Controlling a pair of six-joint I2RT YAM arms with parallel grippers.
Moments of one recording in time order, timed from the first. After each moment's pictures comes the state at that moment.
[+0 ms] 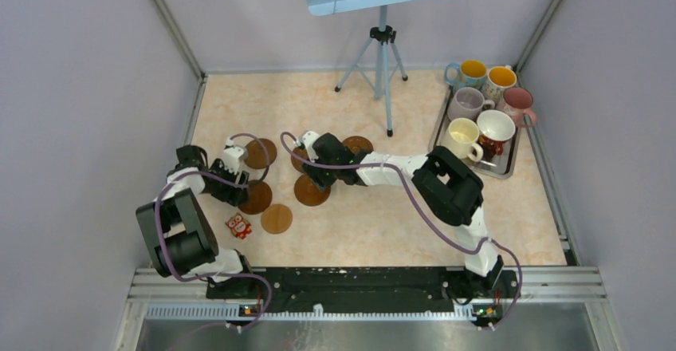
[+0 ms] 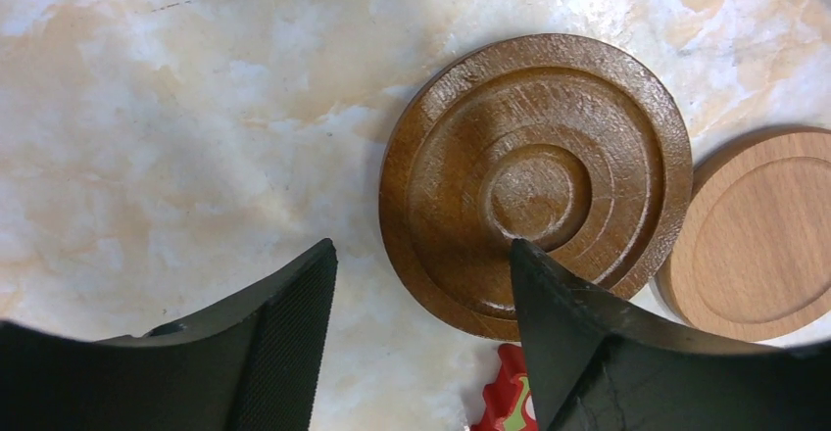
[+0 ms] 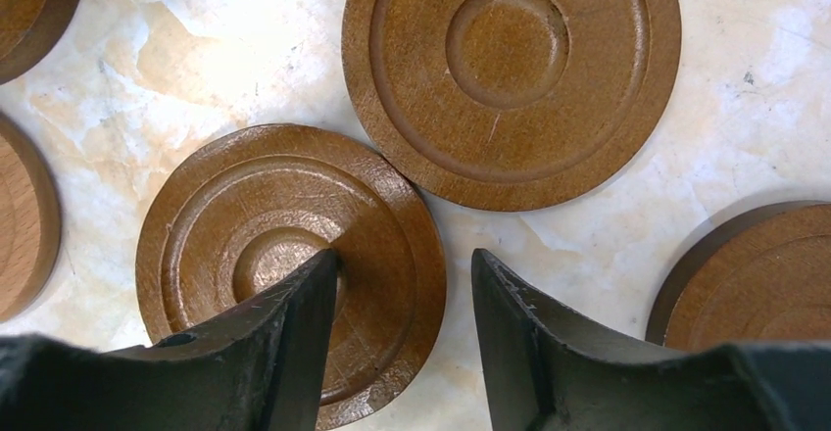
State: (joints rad) left arm 0.43 1.44 0.74 -0.52 0.52 0.82; right arm 0.94 2.10 1.41 -0.08 0.01 0.02
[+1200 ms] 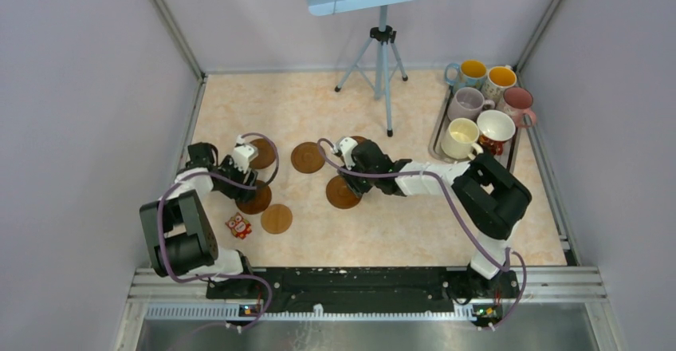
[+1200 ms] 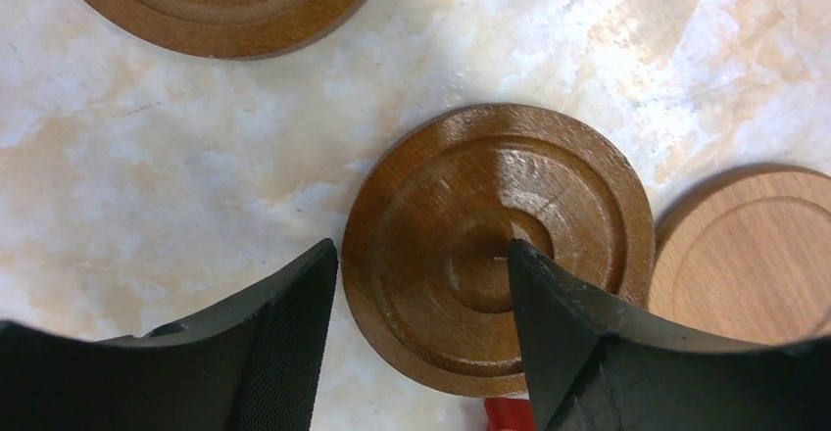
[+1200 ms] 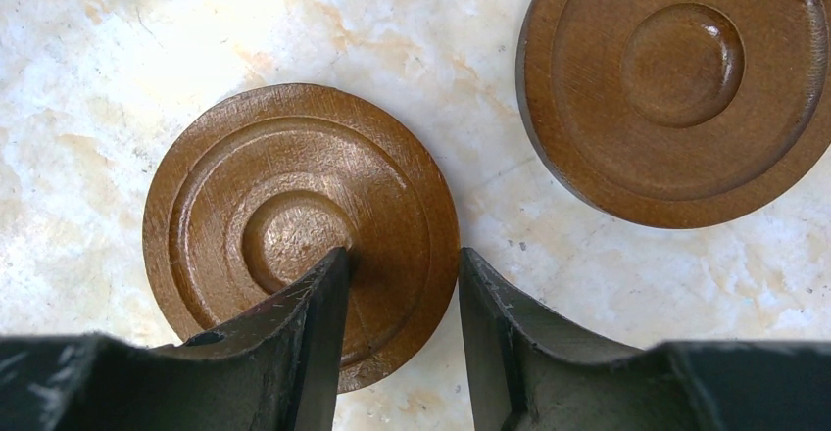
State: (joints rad) left arm 0.33 1.44 0.70 -0.42 0.52 0.81; right arm 0.83 1.80 0.98 0.01 -0.01 -0.04
